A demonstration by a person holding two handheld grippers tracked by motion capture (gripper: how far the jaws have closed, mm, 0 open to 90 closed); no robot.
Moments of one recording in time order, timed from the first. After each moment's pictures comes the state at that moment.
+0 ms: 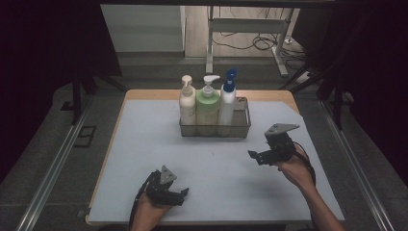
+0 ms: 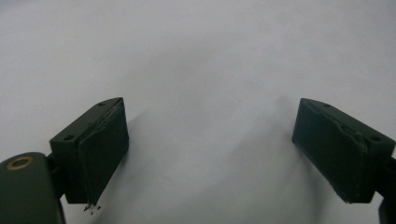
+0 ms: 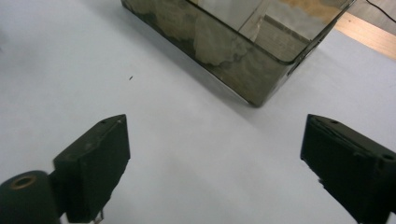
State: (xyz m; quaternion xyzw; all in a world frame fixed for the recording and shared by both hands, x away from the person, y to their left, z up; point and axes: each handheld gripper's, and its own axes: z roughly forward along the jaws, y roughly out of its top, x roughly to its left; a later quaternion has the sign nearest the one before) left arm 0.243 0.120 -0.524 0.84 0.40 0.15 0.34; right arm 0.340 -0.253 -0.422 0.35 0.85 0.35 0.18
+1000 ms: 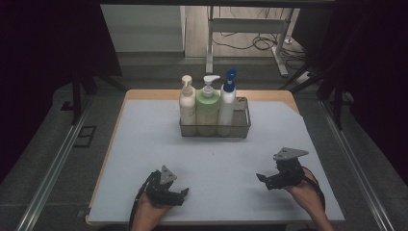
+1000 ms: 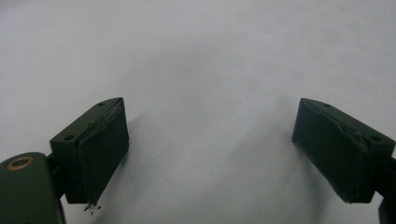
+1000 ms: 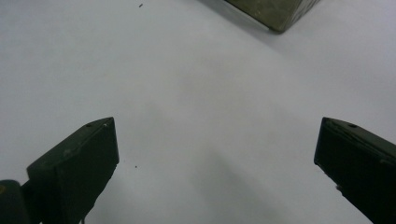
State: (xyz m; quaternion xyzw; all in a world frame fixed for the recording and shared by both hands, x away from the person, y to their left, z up) left arm 0.243 0.120 -0.524 0.84 0.40 0.15 0.34; right arm 0.294 -0.285 -0.473 0.35 0.85 0.34 0.17
